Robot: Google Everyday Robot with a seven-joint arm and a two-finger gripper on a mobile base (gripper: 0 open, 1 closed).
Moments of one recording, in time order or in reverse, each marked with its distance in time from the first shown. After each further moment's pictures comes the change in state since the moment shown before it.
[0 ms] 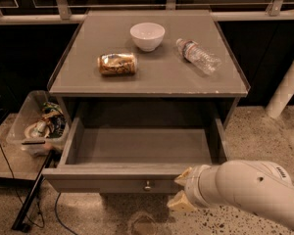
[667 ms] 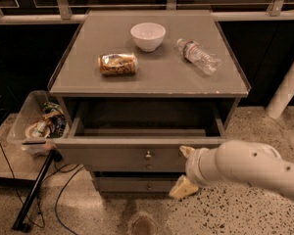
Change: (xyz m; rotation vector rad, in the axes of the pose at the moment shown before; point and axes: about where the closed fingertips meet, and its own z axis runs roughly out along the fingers) arm -0.003 -0.048 0.022 0.023 -0.029 -0.089
